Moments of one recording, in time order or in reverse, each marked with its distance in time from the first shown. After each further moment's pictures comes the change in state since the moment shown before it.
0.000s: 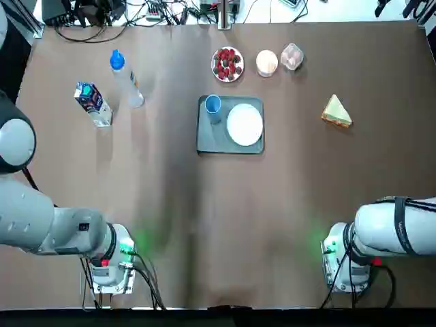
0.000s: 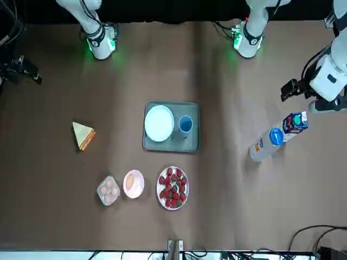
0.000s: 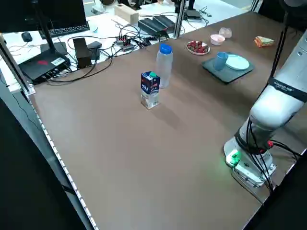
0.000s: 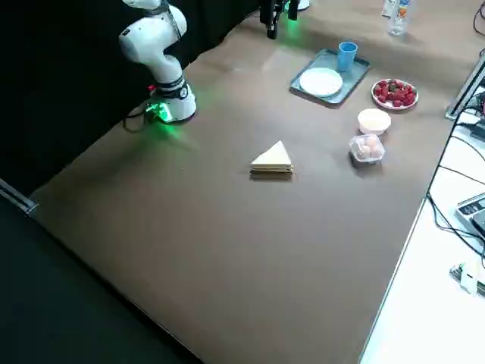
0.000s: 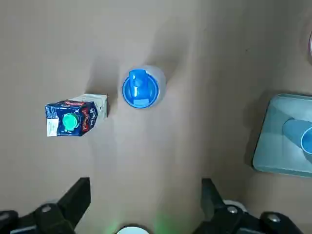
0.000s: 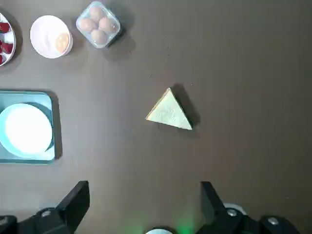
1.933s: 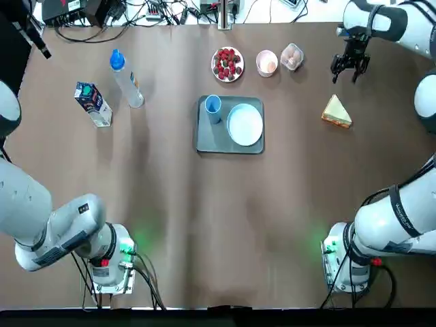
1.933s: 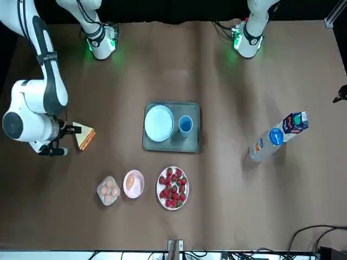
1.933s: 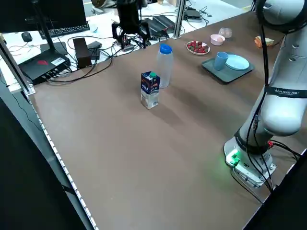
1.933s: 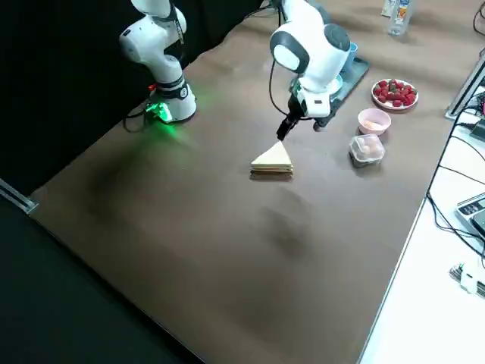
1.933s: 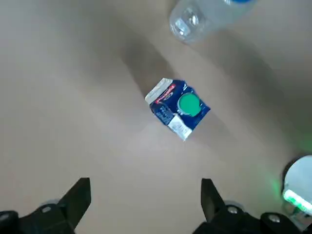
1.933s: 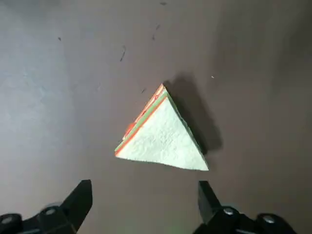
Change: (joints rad) left arm 0.482 0.182 -0.001 -0.006 0.015 0.113 1.370; right arm 0.024 0.433 -0.011 -0.246 -0.080 0.409 0.030
